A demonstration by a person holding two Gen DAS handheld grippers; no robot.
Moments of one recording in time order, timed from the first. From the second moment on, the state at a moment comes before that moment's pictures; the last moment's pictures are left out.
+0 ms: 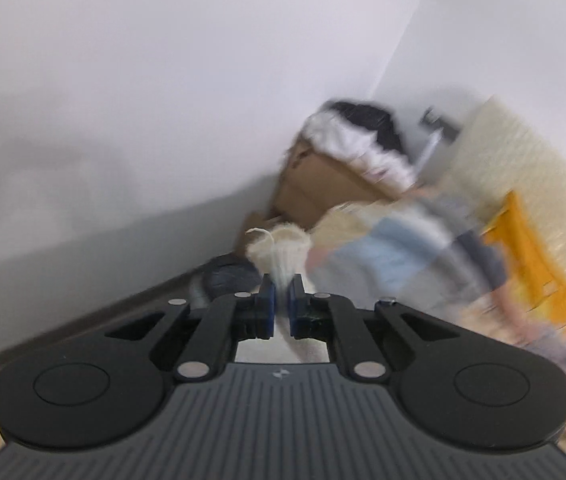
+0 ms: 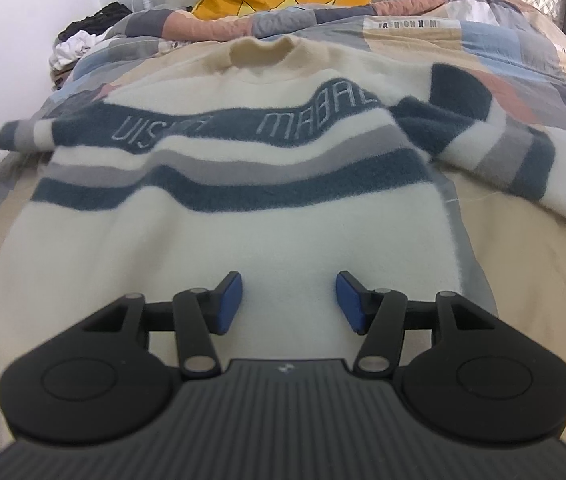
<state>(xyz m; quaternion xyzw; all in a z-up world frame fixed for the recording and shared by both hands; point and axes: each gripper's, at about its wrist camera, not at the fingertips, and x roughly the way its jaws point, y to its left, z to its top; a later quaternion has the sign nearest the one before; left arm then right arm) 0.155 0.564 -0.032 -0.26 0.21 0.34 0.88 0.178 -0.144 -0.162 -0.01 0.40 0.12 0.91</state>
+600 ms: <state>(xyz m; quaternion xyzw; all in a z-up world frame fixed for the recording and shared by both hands) 0.127 0.559 -0.141 -0.29 0.34 0.38 0.81 0.183 -0.145 -0.159 0.01 0.41 0.12 0.91</state>
